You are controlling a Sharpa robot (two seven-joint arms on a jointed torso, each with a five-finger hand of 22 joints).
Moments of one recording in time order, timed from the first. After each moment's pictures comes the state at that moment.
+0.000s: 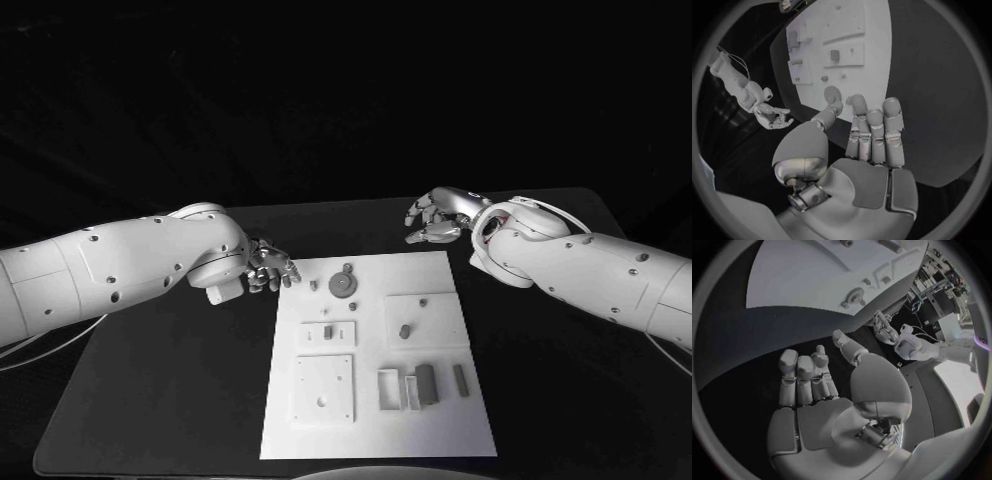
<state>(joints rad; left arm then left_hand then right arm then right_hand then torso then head) 1.39 -0.73 -0.23 1.34 -0.82 0.06 -0.60 0.79 -0.09 0.54 -0.19 0.14 1.02 0.07 0.20 0.75 1.24 -0.02 0.68 0.62 1.08 -0.13 1.27 0.73 0.03 1.16 -0.22 0.75 1.28 1.22 -0.65 -0.01 1.19 -1.38 -0.25 -0.03 1.05 -0.14 0.56 -0.26 0.05 0.88 0.14 0.27 0.53 1.00 0.04 1.16 1.08 1.14 -0.06 1.41 0.96 0.20 1.01 -0.04 1.24 1.30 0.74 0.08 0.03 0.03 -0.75</state>
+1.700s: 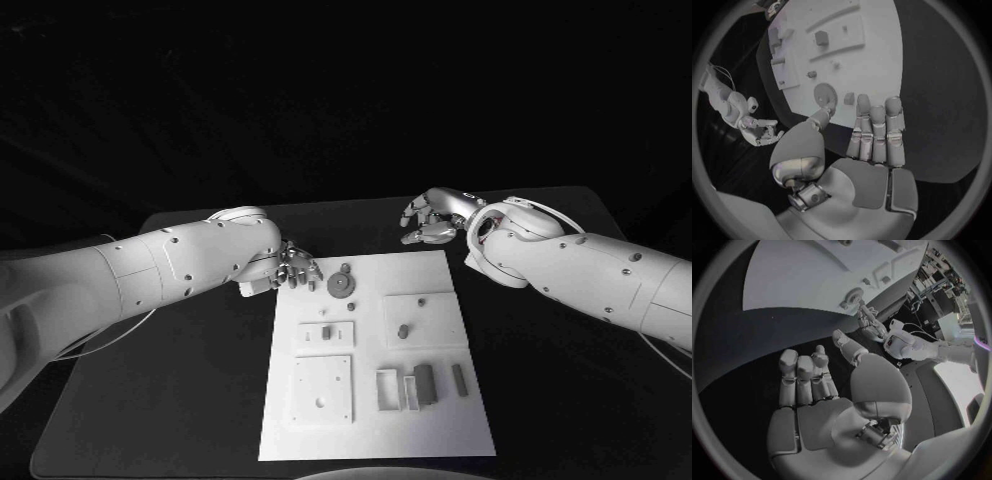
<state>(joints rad) 1.33 -0.50 -0.24 1.06 -0.92 0.11 -0.56 0.74 -0.13 0.53 -0.11 0.05 0.97 0.11 0.19 0.70 1.16 0.01 0.66 0.58 1.01 -0.09 1.24 0.68 0.02 1.09 -0.19 0.69 1.27 1.22 -0.63 -0.01 1.19 -1.38 -0.25 -0.03 1.05 -0.14 0.56 -0.26 0.05 0.88 0.14 0.27 0.53 1.00 0.04 1.16 1.08 1.14 -0.06 1.41 0.96 0.20 1.01 -0.03 1.24 1.30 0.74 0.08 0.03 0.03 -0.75</state>
